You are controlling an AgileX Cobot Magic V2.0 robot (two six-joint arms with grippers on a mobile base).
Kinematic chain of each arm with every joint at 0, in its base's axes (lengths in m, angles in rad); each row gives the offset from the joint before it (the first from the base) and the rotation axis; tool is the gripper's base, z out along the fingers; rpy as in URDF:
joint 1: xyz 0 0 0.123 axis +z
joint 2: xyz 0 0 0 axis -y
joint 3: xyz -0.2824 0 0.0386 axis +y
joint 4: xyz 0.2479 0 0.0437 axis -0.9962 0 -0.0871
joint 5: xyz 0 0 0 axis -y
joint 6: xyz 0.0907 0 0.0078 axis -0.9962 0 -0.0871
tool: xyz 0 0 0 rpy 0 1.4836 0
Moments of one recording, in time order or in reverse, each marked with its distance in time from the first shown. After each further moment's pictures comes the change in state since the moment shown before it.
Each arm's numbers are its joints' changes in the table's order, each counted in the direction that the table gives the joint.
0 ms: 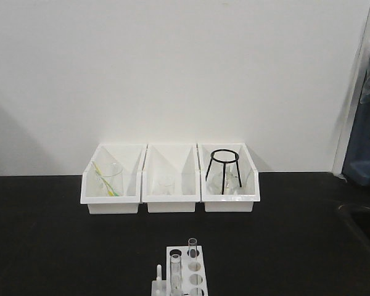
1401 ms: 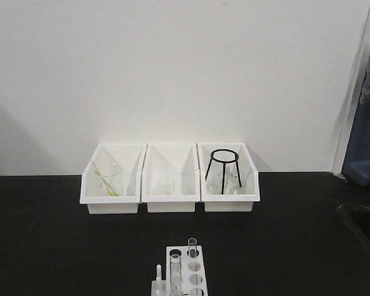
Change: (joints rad) left arm 0.000 0.000 0.000 0.000 0.000 0.000; right arm 0.000 -0.753 -0.709 0.052 0.143 0.090
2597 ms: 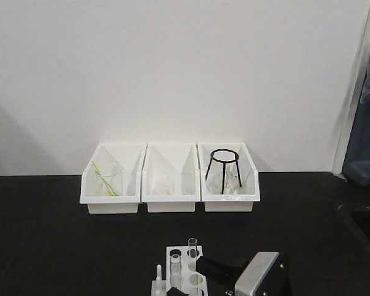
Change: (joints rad) left arm 0.000 0.000 0.000 0.000 0.000 0.000; right arm 0.416 -0.889 0.143 0.331 0.924 -0.182
